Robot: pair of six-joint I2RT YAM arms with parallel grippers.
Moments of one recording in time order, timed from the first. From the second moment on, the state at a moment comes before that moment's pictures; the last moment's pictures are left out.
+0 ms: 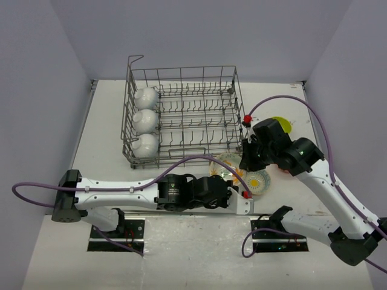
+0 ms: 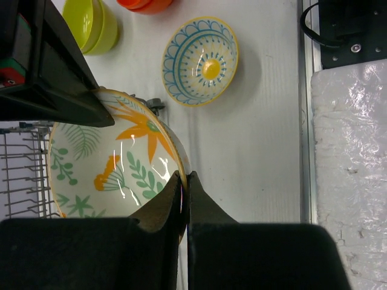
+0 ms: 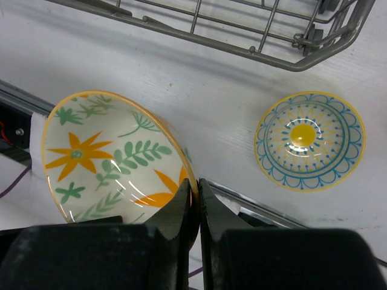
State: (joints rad) left arm -1.48 1.42 1.23 -0.41 -0.27 0.51; right arm 0.65 1.04 1.26 -1.16 -0.04 0.39
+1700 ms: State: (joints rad) left arm -1.27 0.92 0.96 -0.12 -0.58 -0.08; right arm 0.42 0.50 0.45 -0.97 0.36 1.21
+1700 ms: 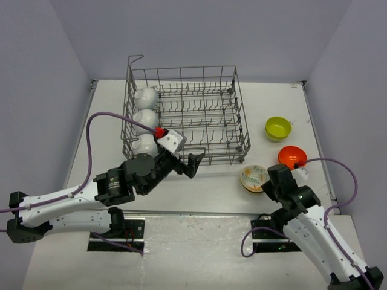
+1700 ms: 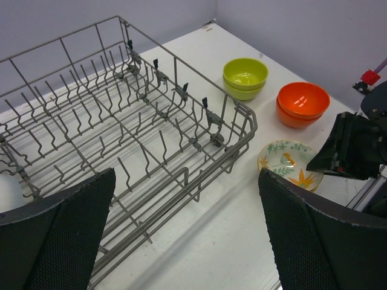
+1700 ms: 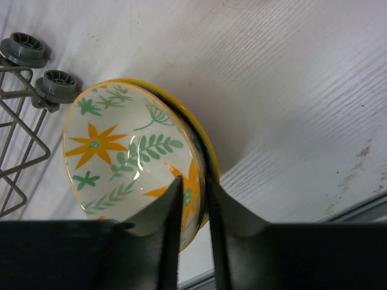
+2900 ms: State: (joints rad) left arm -1.00 1.13 1.18 -0.23 -0.70 -0.36; right arm 0.42 0.42 0.83 -0.81 0.15 0.89
